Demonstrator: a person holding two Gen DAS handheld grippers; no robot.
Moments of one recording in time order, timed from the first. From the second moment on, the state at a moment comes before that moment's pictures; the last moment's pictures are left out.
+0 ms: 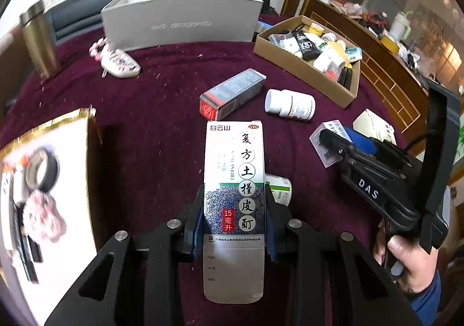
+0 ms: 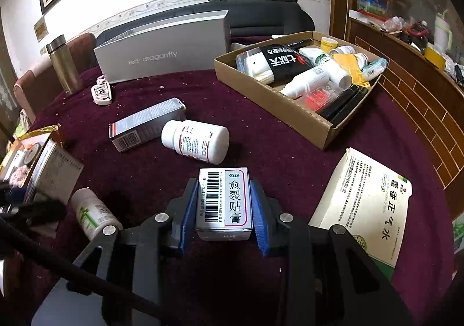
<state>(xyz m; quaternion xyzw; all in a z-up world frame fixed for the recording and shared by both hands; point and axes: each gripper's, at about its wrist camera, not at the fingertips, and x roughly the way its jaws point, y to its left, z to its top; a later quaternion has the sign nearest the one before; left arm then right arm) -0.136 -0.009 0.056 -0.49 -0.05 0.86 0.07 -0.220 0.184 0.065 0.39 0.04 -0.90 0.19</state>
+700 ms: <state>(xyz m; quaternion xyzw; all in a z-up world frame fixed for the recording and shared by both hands) -0.109 -0.028 0.072 -0.44 -0.08 0.89 0.11 -0.197 0.181 0.085 0.34 0.02 -0.92 0.21</state>
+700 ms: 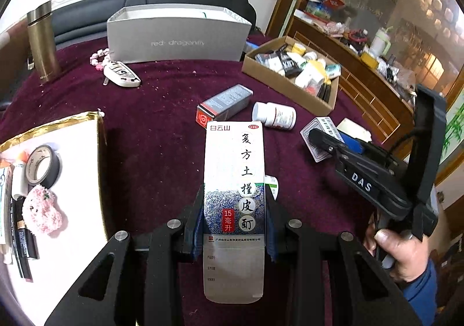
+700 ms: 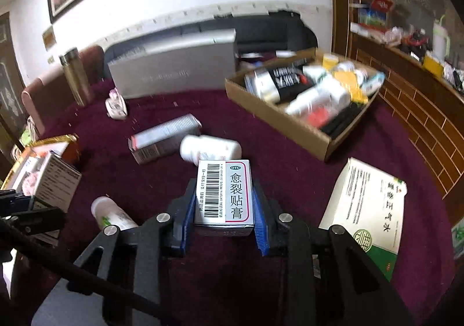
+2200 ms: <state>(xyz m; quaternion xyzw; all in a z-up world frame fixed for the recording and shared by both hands) -0.066 -0.163 0.026 -0.50 -0.14 0.85 -0.01 -0.148 -0.019 0.129 0.39 0.05 -0.83 0.39</state>
